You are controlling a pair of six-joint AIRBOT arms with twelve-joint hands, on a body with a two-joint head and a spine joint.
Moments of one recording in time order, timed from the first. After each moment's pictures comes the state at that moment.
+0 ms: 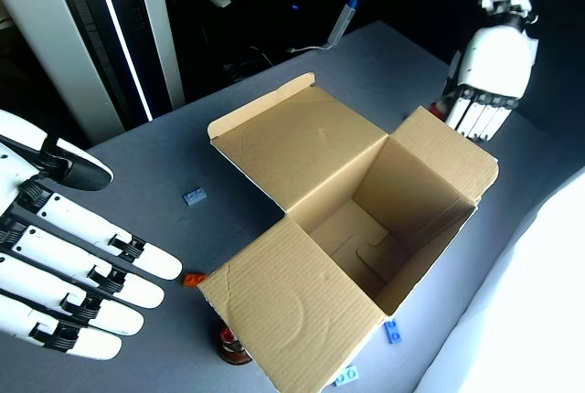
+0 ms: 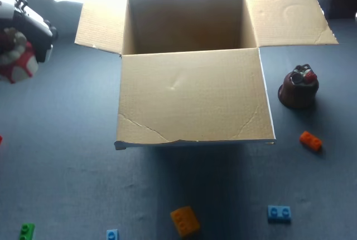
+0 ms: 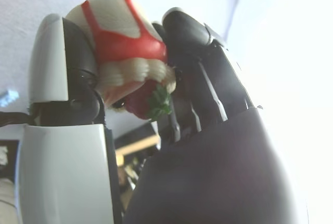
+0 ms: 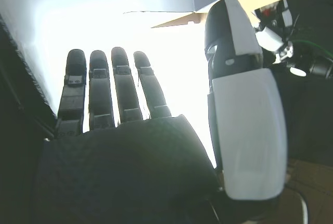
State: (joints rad) left arm 0.04 -1.05 1.88 1.98 -1.01 -0.67; right arm -0.06 -0.41 0.74 -0.62 0.02 -0.09
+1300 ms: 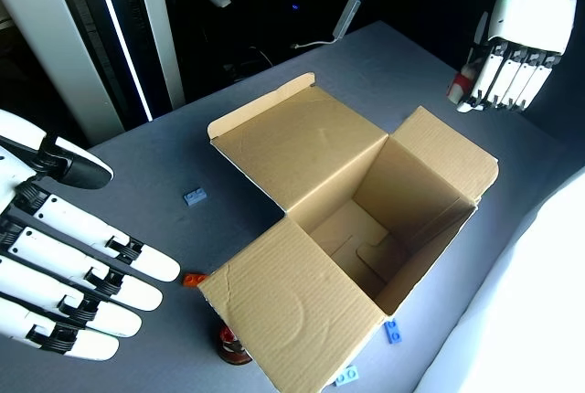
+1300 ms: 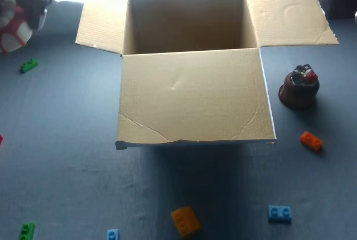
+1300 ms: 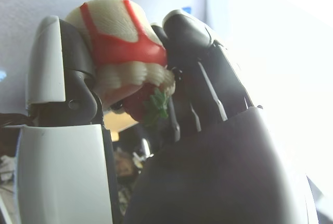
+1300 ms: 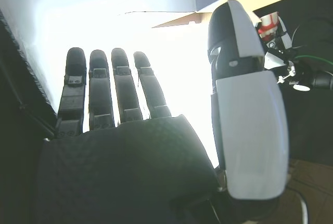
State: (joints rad) left arm -0.25 -1.02 1.83 2.17 -1.11 -0.73; right arm -0.06 -0.41 0.74 -0.62 0.02 -0.09
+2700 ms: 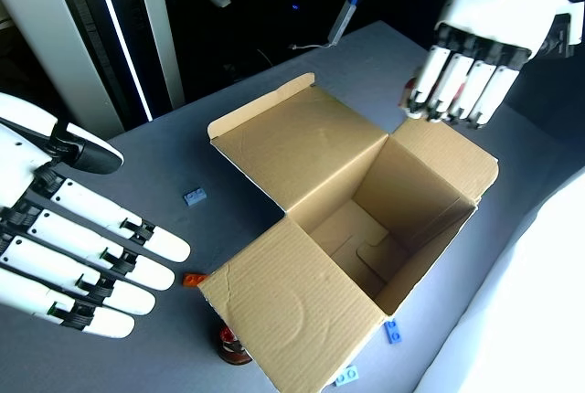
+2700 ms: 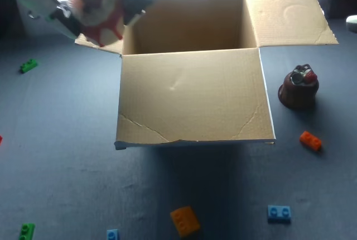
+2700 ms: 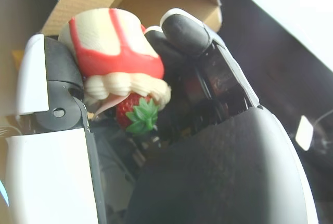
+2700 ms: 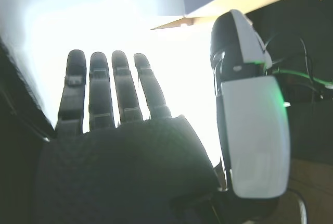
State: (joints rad) left arm -0.28 -1.15 1.63 2.17 -1.10 -0.69; right arm -0.07 -0.41 0.71 -0.62 0.03 -0.09
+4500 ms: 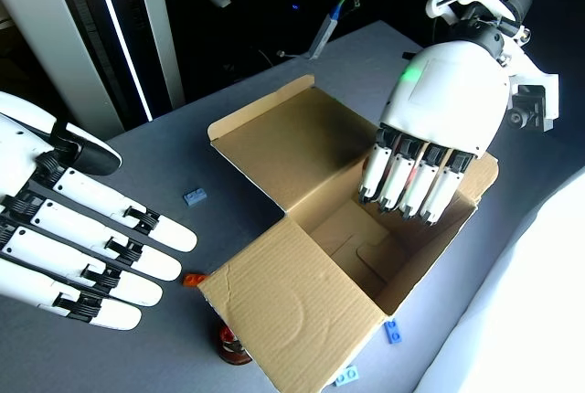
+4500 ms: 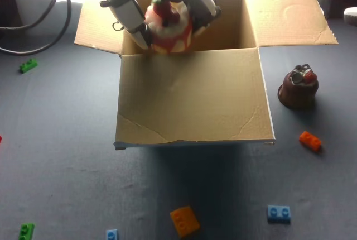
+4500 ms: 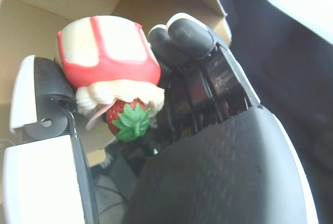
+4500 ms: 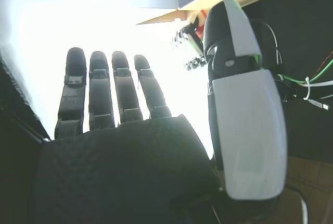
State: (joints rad) left arm -0.15 -1.40 1.75 2.23 -0.90 -0.64; right arm -0.06 -0.41 0.72 -0.62 0.06 -0.11
